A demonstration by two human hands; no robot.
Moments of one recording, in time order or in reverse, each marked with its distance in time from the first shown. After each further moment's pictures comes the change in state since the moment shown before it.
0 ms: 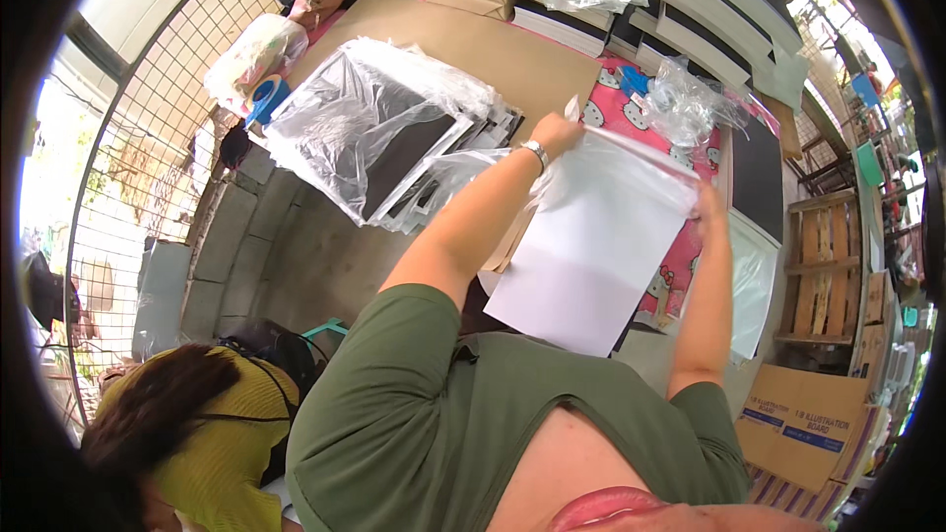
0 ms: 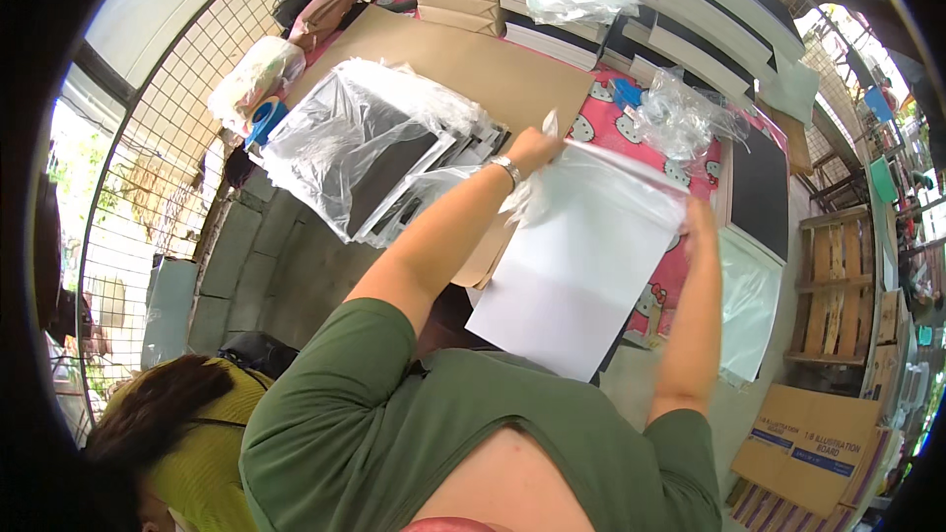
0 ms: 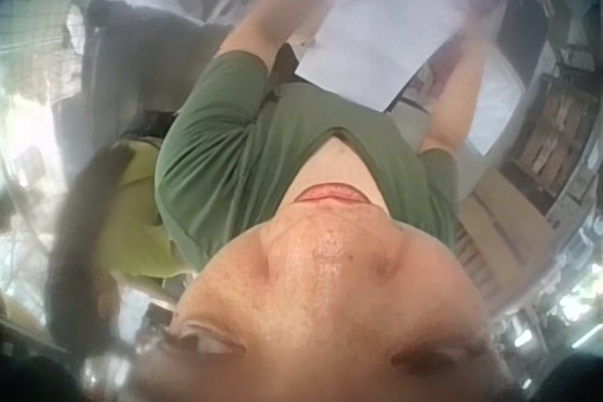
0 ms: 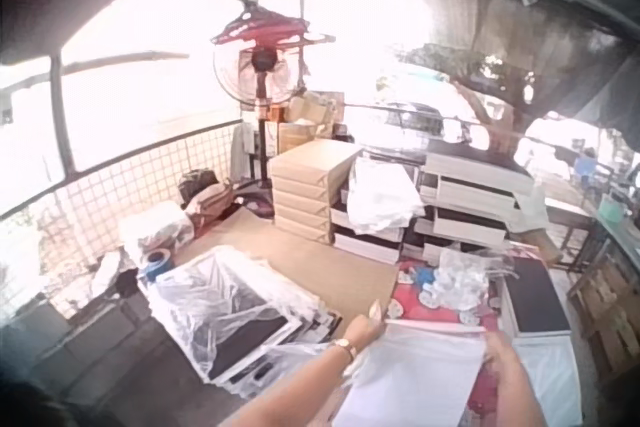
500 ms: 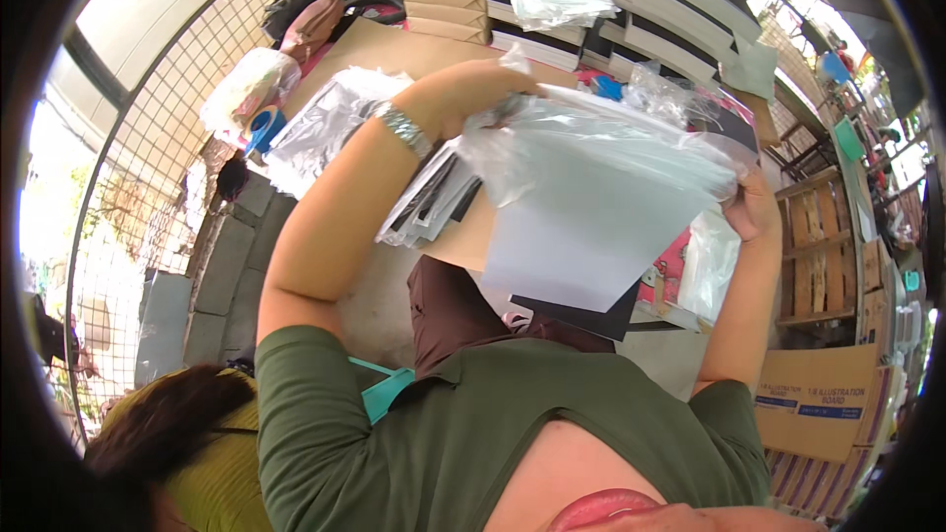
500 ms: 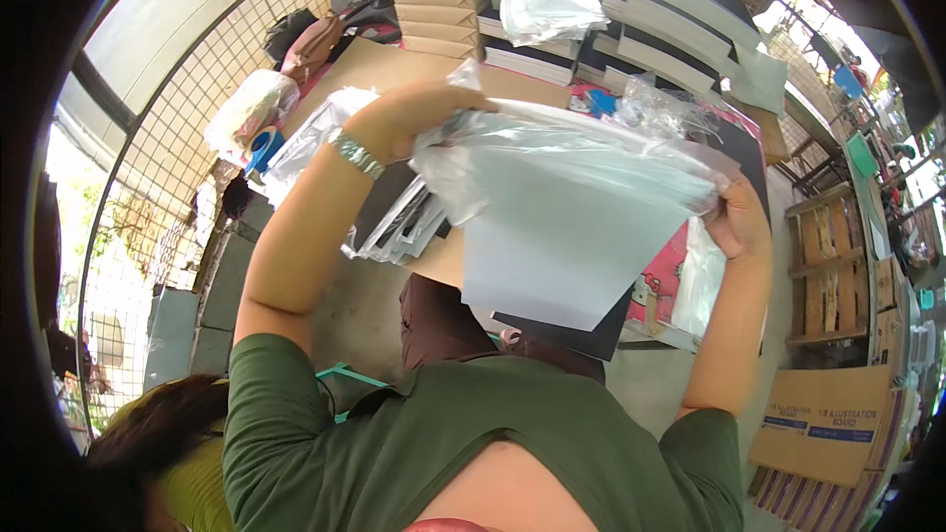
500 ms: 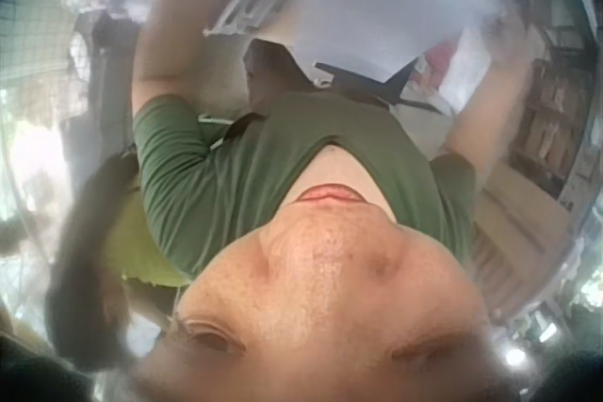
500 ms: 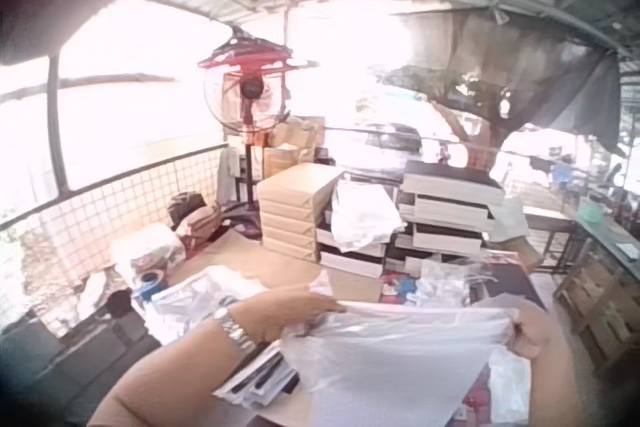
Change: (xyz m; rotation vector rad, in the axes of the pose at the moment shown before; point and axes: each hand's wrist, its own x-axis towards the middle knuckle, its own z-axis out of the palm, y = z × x) left_hand -0.180 0.126 -0.187 -0.324 -0.368 0.098; right_hand -0.169 -0.134 -0.039 0.514 -0.486 -0.405
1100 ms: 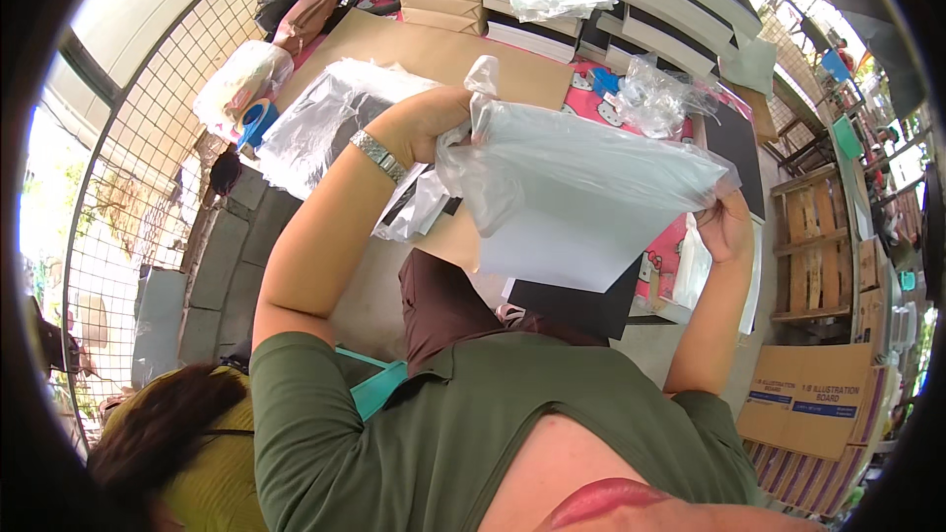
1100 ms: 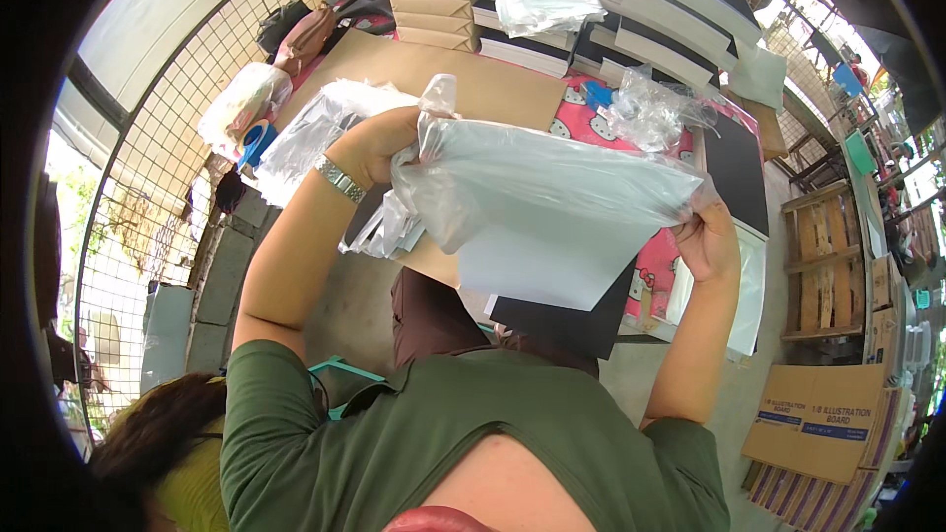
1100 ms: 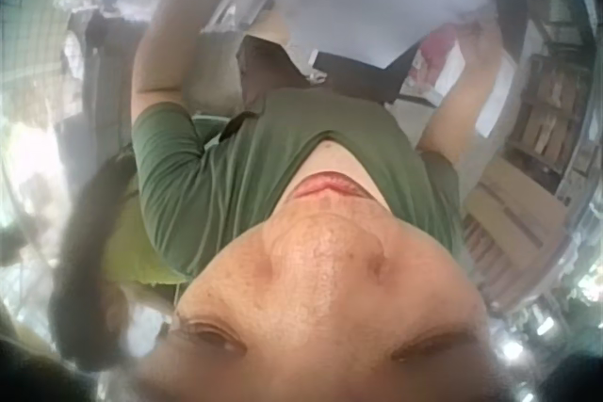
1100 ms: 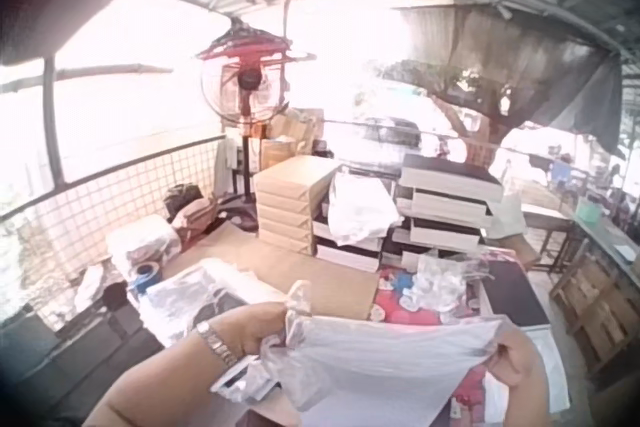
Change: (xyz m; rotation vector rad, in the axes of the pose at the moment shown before) left_hand 0.013 -0.070 -0.029 -0.445 -0.251 -0.157; right_hand -0.016 0.047 0.011 0.322 0.022 0.043
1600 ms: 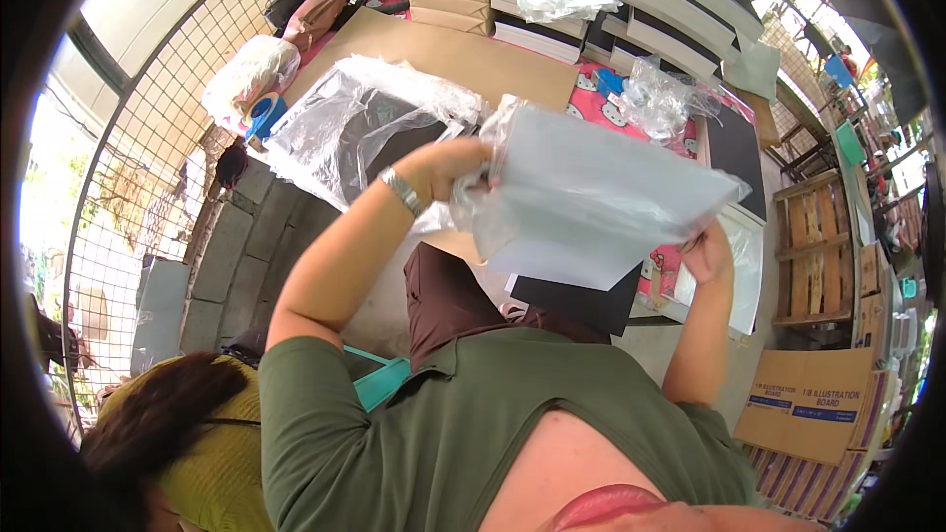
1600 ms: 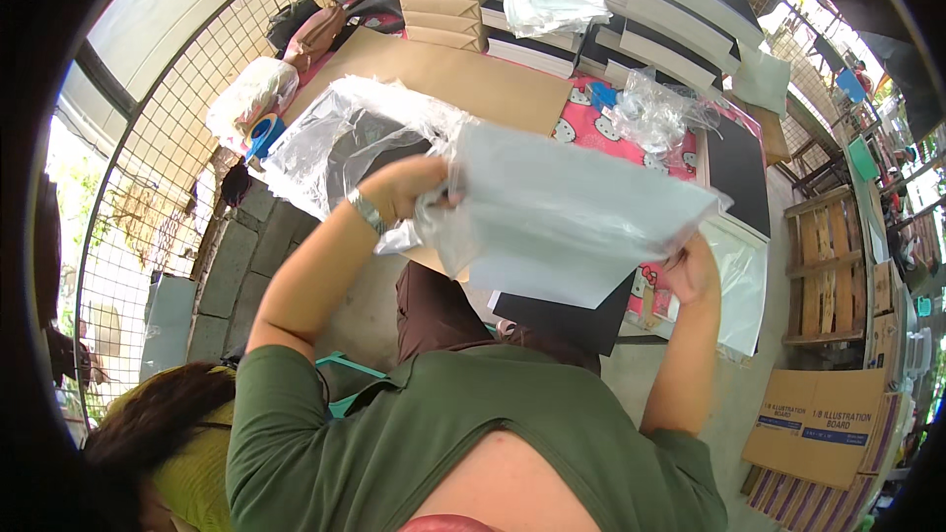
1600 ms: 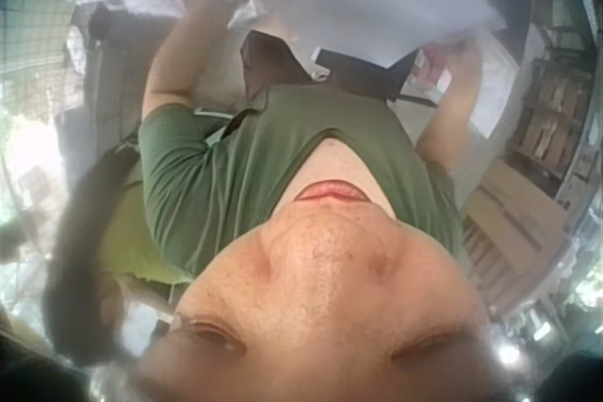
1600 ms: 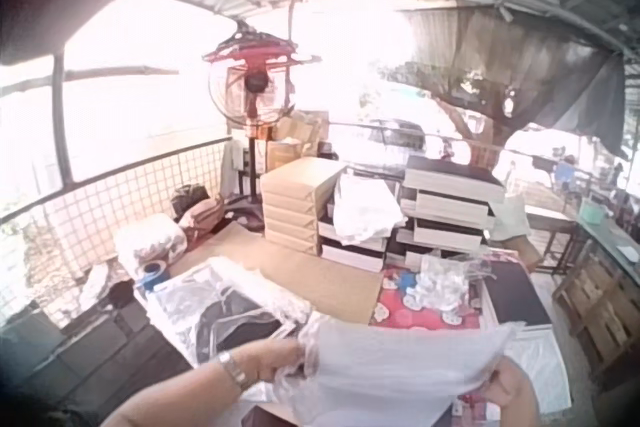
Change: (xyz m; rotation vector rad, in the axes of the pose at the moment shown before) left_hand 0.012 -0.063 -0.004 0.117 0.018 -0.086; right_hand -0.032 0.038 -0.043 0.044 0.200 0.103
